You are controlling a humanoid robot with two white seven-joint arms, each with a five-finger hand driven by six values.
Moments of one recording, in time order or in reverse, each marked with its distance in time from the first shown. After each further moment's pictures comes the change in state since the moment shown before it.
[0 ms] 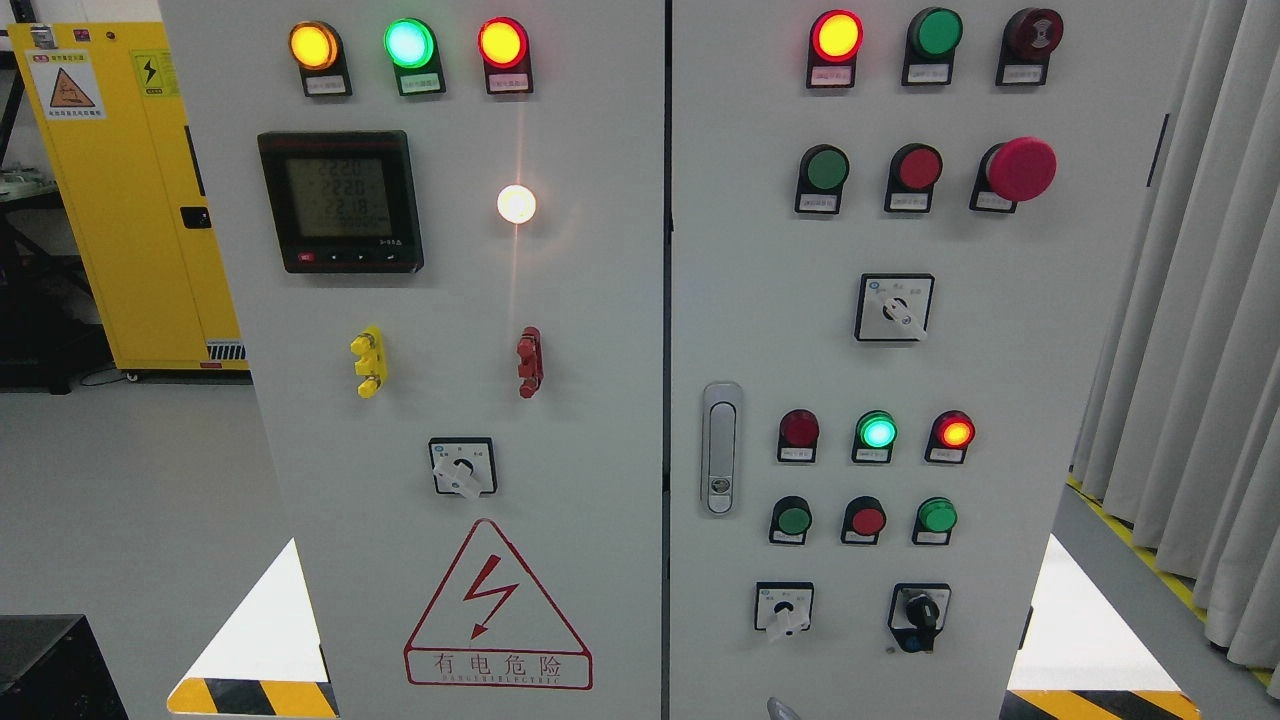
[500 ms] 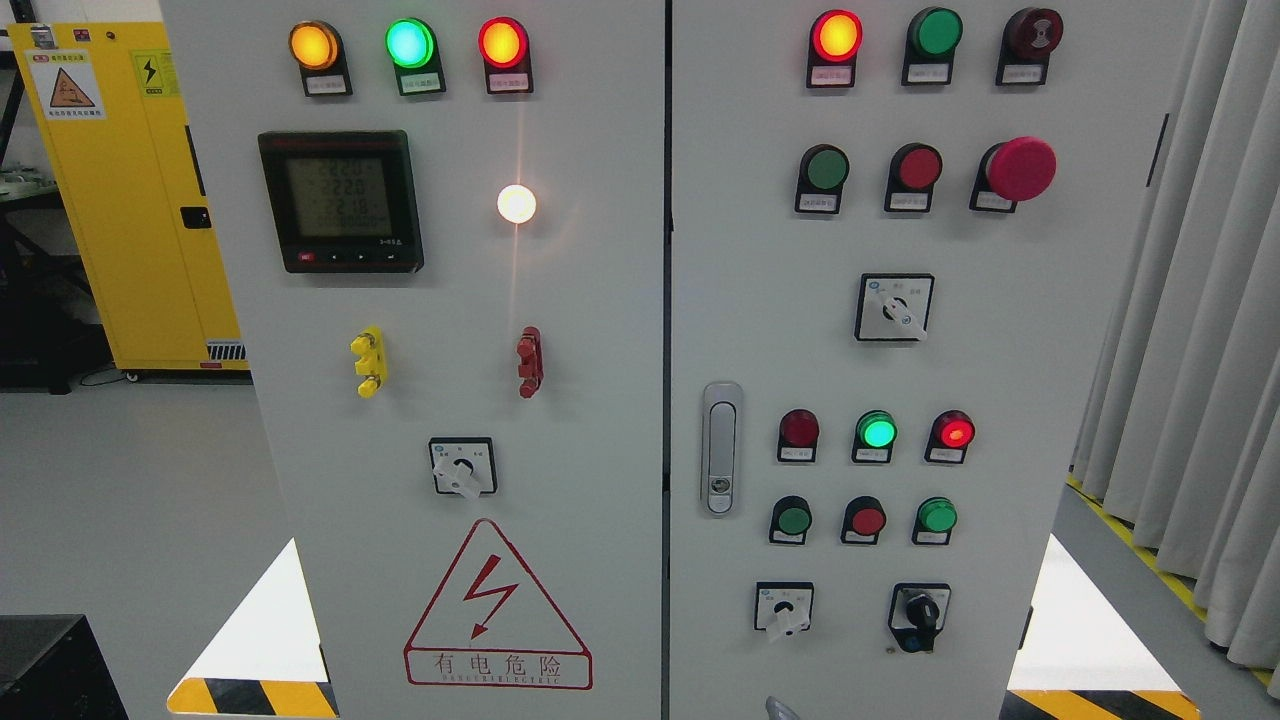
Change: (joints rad) left arm 0.000 0.000 0.000 0.000 0.000 0.000 0.001; right arm 0.009 0.000 -0.007 -0.005 0.002 -0.044 0.010
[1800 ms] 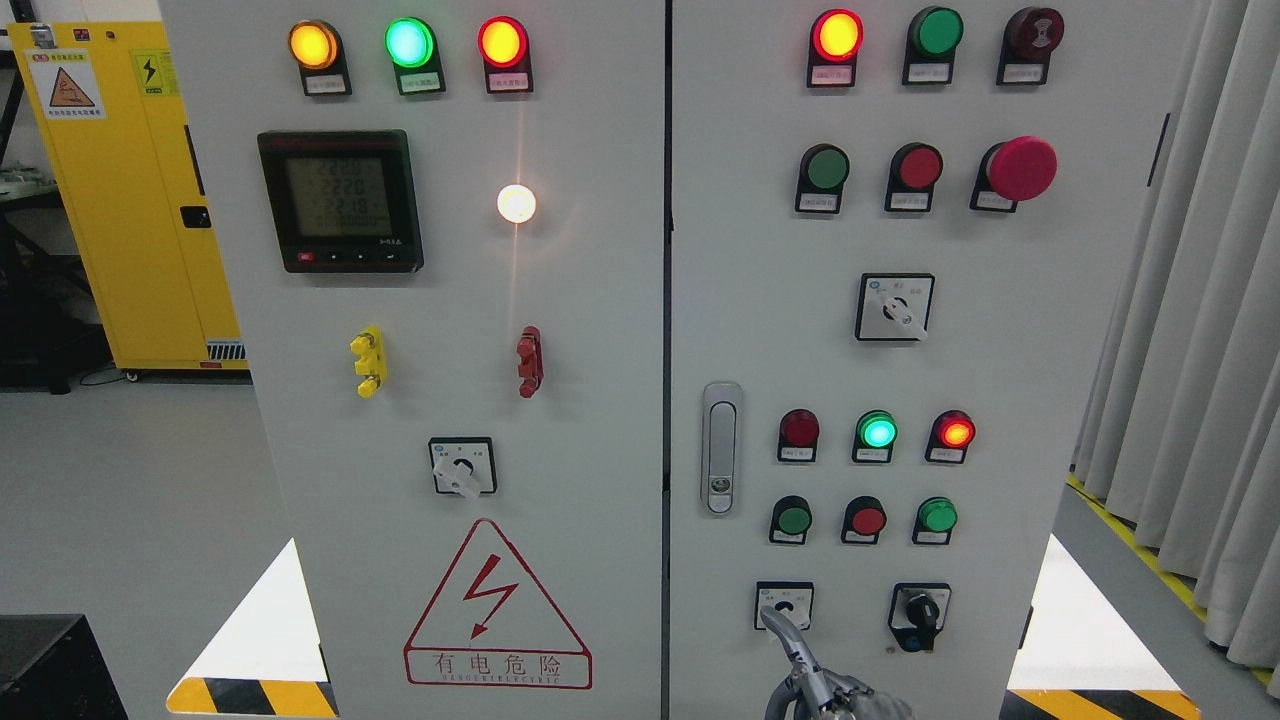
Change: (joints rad) left arm 0.000 0.000 0.000 0.000 0.000 0.000 0.005; right arm -0.267 0.000 -0.144 0.032 0.793 0.061 -0.069
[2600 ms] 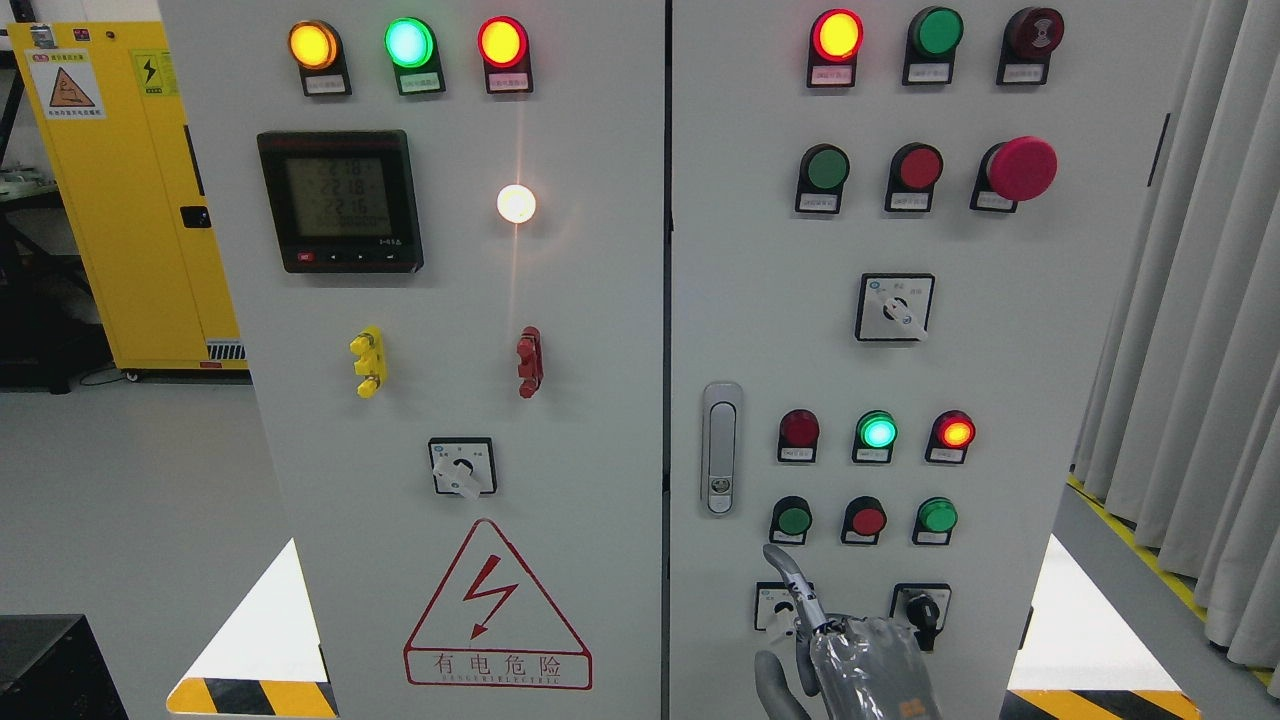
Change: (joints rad) left arm 0.000 0.000 0.000 0.000 0.000 0.000 -0.004; right arm -0.138 -0.027 -0.020 0.114 0.070 0.044 0.011
